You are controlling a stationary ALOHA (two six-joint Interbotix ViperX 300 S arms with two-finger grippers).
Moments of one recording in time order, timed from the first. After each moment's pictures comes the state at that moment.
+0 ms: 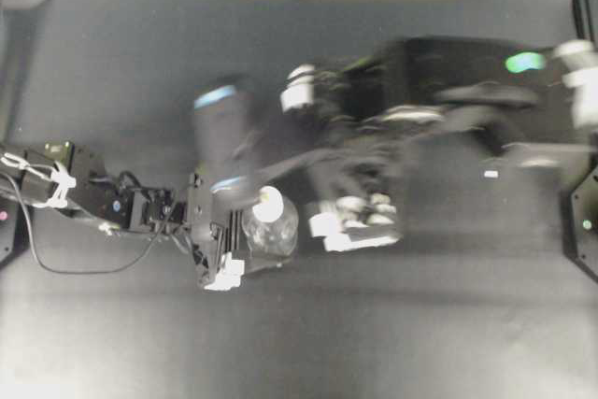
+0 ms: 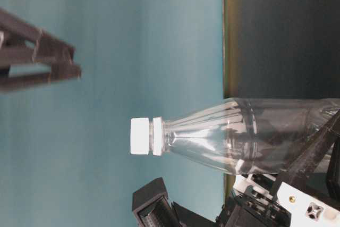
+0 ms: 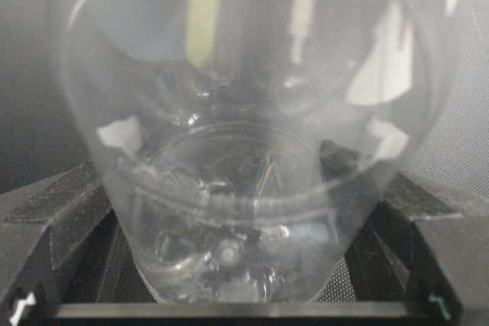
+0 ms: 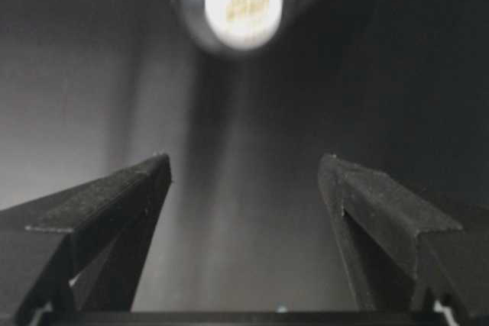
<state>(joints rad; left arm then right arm) -0.04 0.27 0.85 0.04 -0.63 -0.09 0.08 0.04 -0.18 0.02 1.39 -0.12</state>
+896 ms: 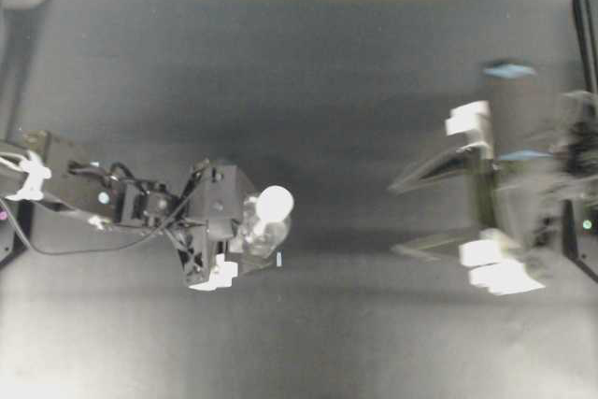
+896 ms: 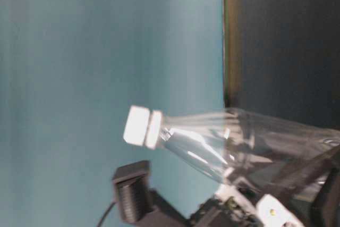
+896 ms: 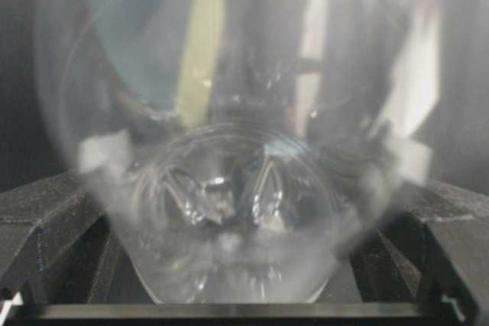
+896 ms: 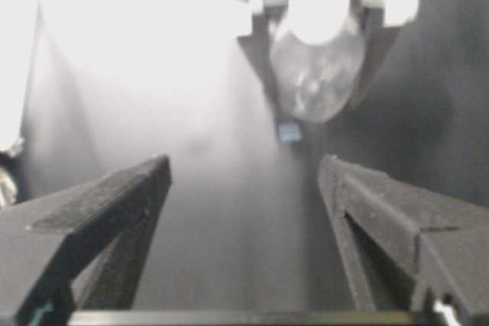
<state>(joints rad) -0.04 0.11 0.83 0.04 -0.44 -0.08 0.19 -0.57 0.61 0.02 0.48 0.21</state>
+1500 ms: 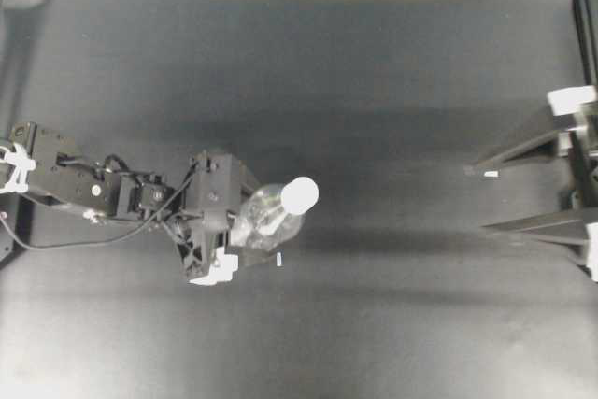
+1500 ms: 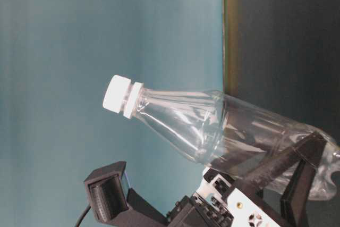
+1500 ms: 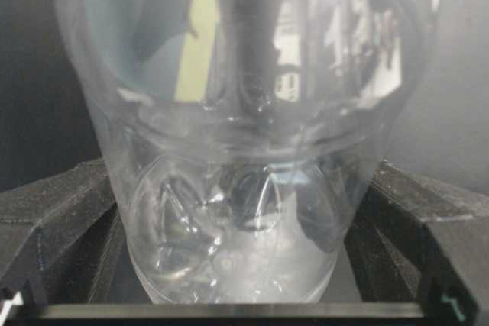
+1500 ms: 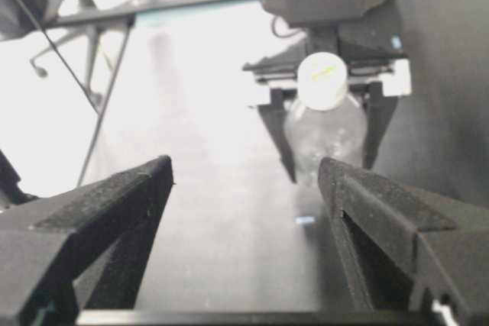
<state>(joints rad) -0.02 0.08 0.82 0.04 -0.43 -0.07 0.19 -0.91 0.88 0.02 0.25 0.21</state>
